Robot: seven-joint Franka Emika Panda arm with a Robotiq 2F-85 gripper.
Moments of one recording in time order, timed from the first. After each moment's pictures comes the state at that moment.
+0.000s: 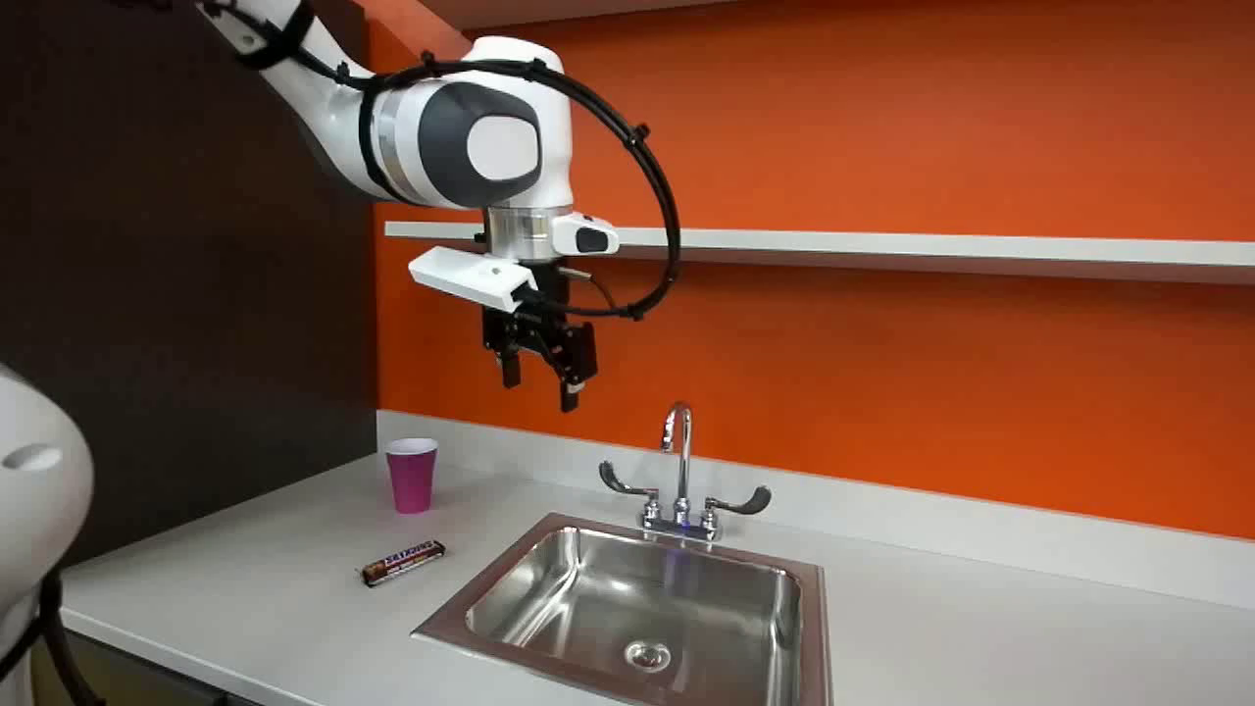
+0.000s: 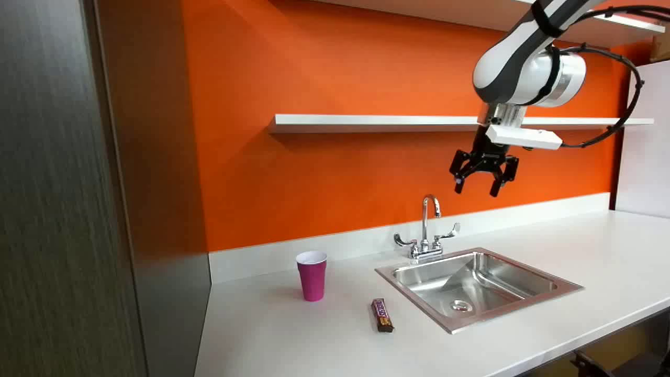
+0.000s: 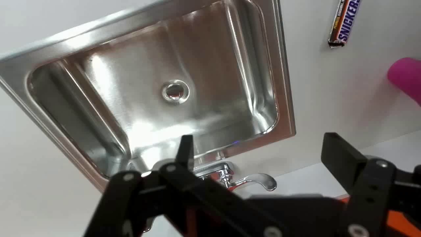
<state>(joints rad) -0.08 -0.47 -0.18 -2.61 0.03 2.42 0.00</state>
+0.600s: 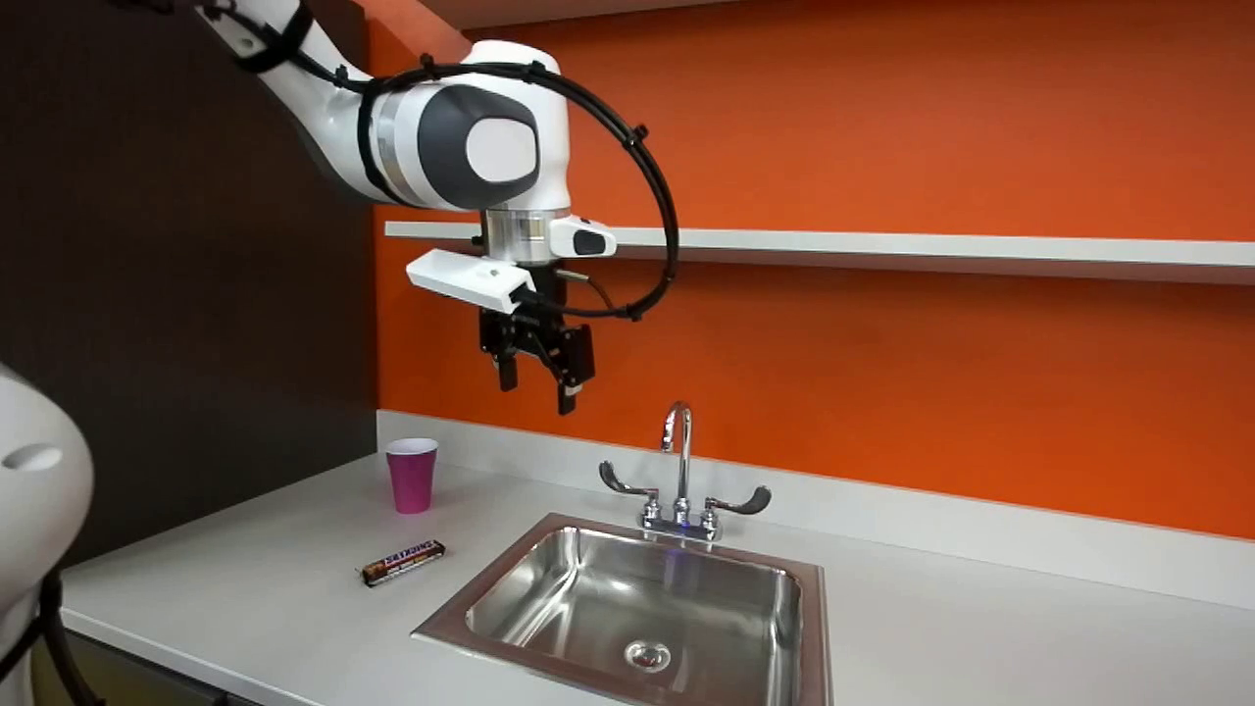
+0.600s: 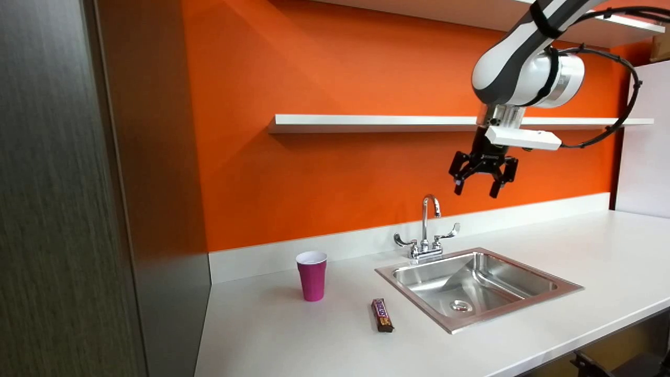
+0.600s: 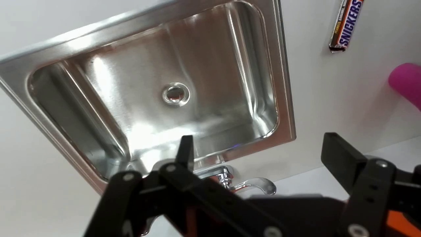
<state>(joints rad) -0.08 -0.47 -0.17 -2.61 0.03 2.41 0.00</state>
